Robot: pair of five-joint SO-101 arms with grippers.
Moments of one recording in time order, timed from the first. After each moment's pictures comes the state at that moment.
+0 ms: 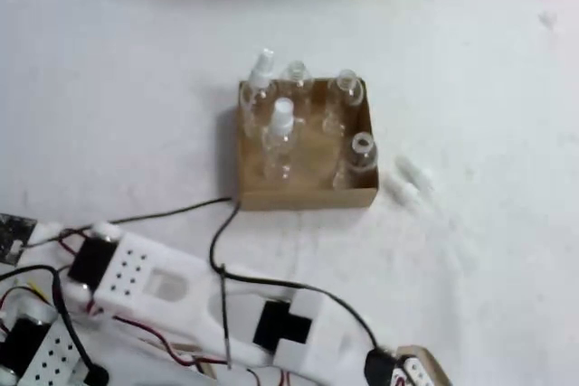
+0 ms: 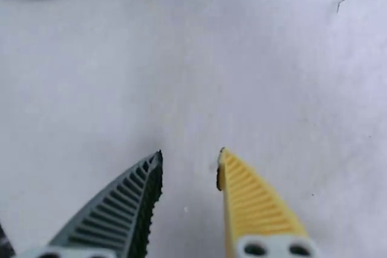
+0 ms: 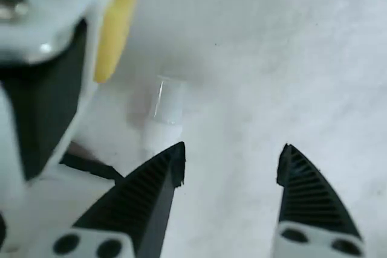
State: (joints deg) left arm -74.3 -75.2 83.3 53.5 -15.1; right arm -77.8 32.2 -28.9 76.0 7.5
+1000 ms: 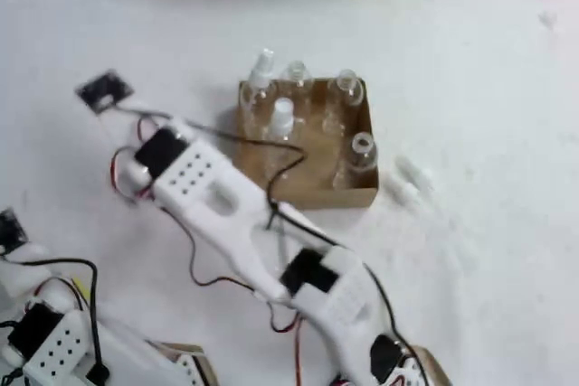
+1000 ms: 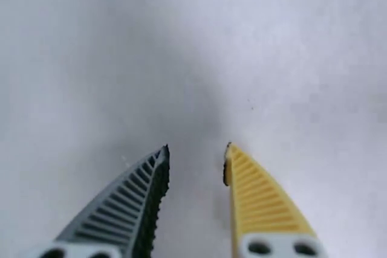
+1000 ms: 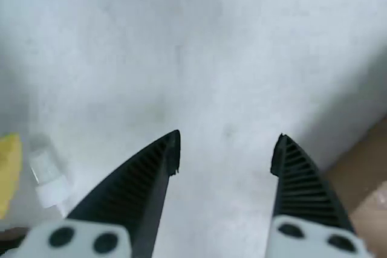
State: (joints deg) left arm -63.9 -75.2 84.7 65.8 -18.6; right arm -56.4 30.7 -38.7 81.5 -9.7
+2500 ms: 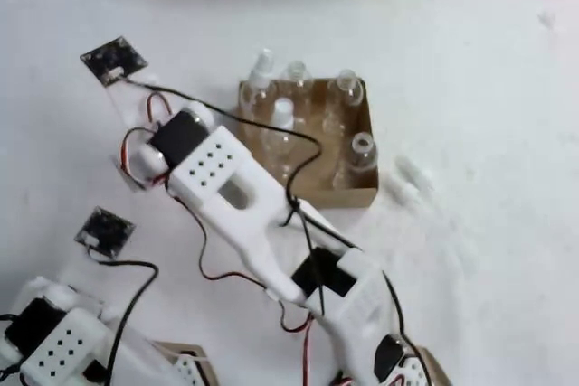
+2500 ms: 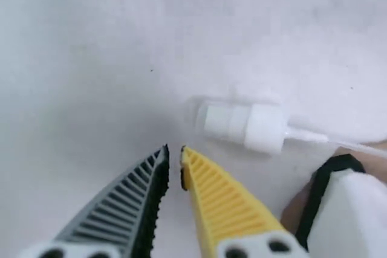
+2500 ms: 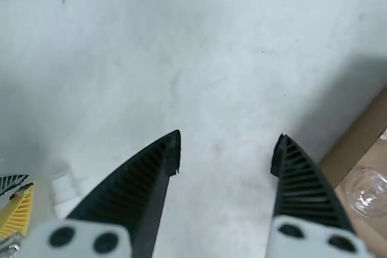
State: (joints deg) left arm -60.1 -76.4 79.0 81.5 -75.5; right arm -53.9 26.4 -41.1 82.1 -10.1
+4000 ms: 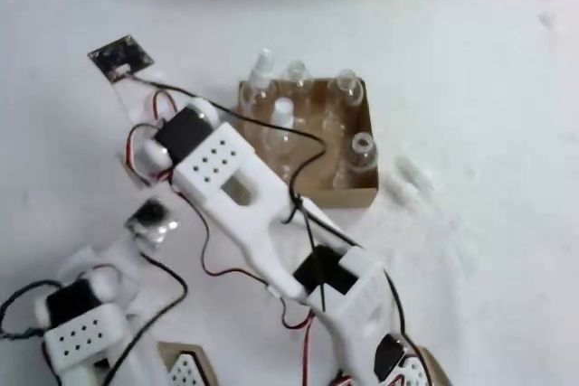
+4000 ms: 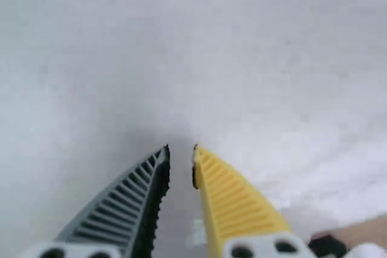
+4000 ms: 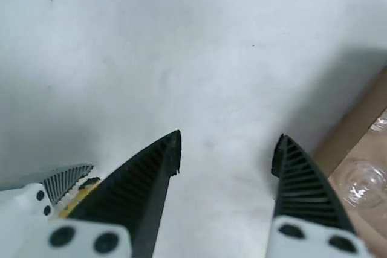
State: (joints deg) left arm -33.4 -76.4 86.1 73.1 -61.8; right arm -52.7 26.4 -41.1 83.3 -10.2
